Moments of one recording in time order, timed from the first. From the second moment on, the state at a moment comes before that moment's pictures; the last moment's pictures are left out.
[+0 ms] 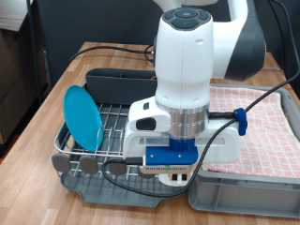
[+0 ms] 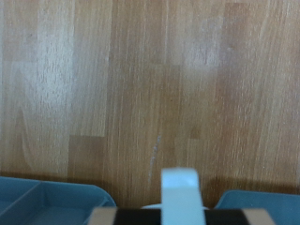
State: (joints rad) arm 0.07 0.68 -0.10 -1.50 0.12 2.29 0.61
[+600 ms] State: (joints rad) arm 0.07 0.71 -0.09 -1.48 0.12 2.31 0.61
